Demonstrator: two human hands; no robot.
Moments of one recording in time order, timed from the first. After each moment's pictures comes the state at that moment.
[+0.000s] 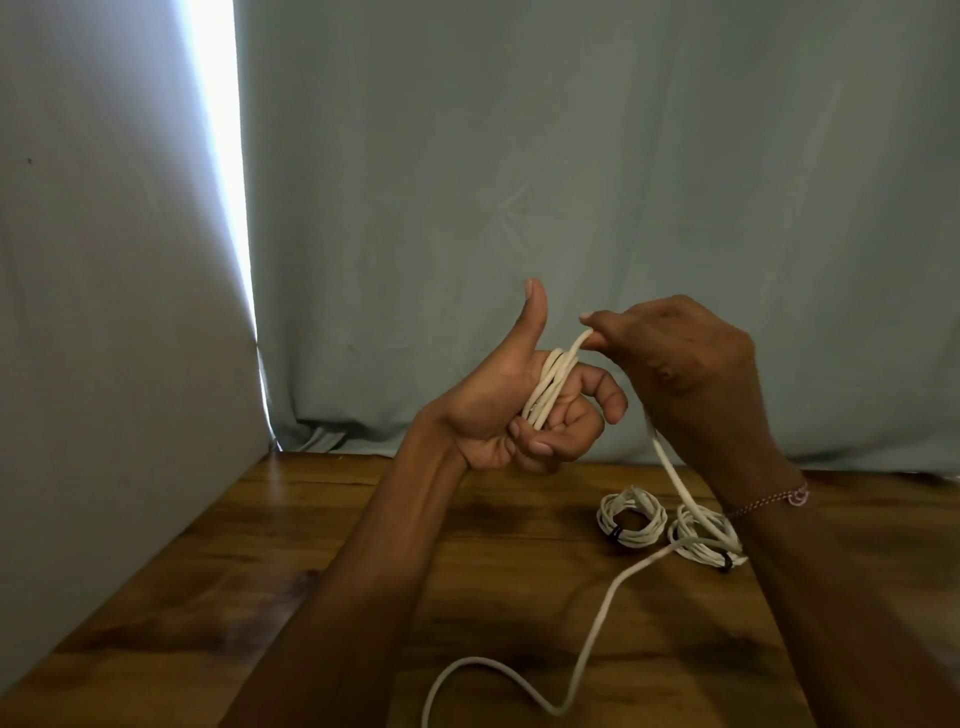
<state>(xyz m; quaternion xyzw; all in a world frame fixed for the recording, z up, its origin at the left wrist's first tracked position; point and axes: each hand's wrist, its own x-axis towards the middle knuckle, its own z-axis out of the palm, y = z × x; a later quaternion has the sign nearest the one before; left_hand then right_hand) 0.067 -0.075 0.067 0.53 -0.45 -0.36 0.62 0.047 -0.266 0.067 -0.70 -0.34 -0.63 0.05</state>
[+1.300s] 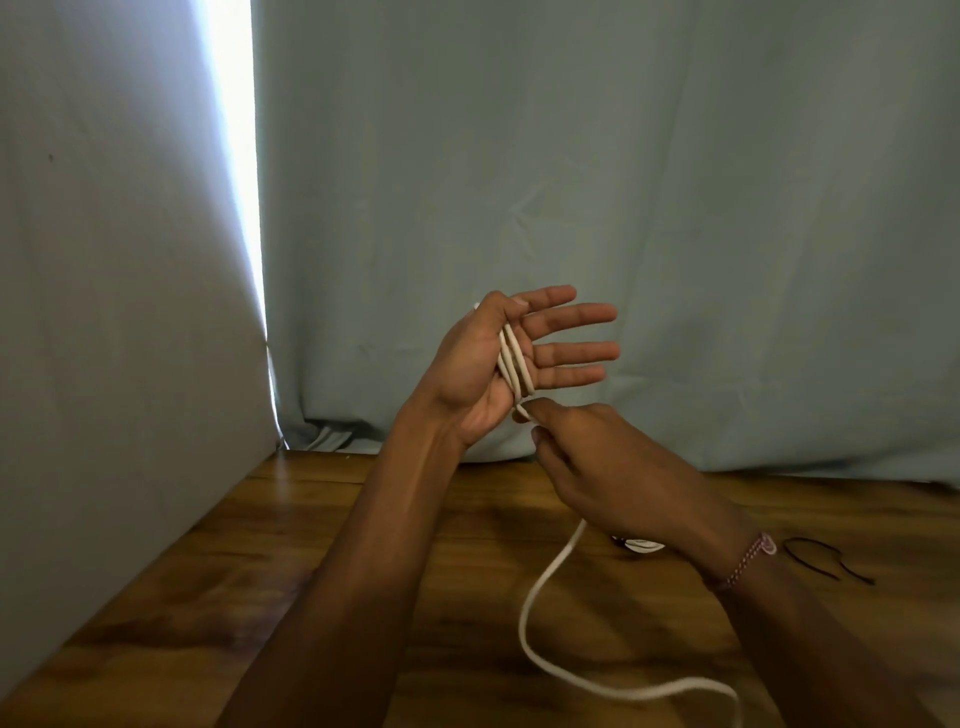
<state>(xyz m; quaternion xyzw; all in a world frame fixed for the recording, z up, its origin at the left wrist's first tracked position) 0.064 -0.061 0.079 0.48 -0.37 -0.09 0.79 0.020 -0.203 0.040 -0.91 -0.32 -0.21 0.16</state>
